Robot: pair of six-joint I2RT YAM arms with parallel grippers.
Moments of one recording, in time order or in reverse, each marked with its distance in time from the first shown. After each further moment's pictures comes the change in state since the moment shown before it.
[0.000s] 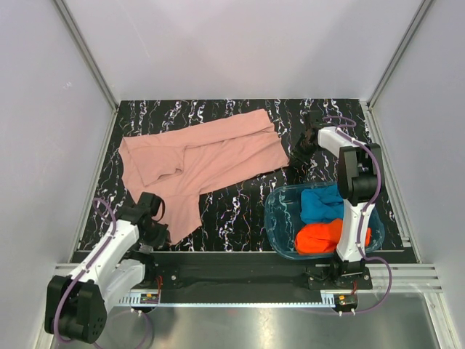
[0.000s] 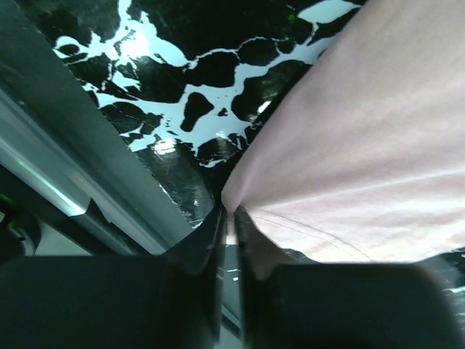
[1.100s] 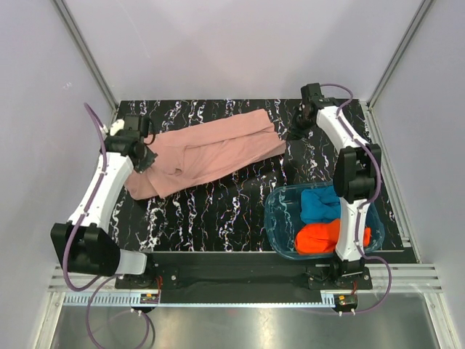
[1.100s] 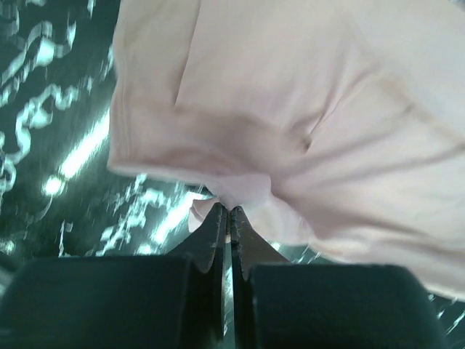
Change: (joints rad) left arm 0.090 0.450 0.845 0.010 -0.297 0.617; right arm 0.039 0.034 0.389 -0.213 -0.015 -0.188
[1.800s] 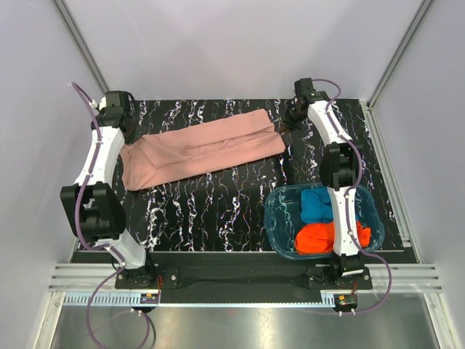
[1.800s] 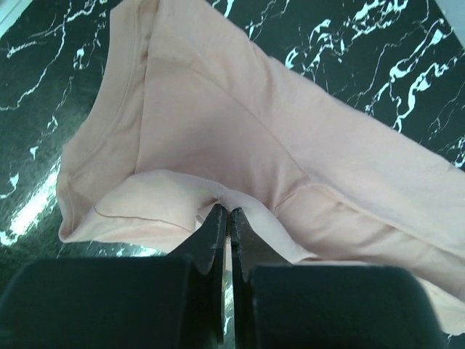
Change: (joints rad) left arm 0.207 0.304 0.249 0.256 0.169 0.189; right arm 0.000 0.351 0.472 -0.115 -0.059 -0.035
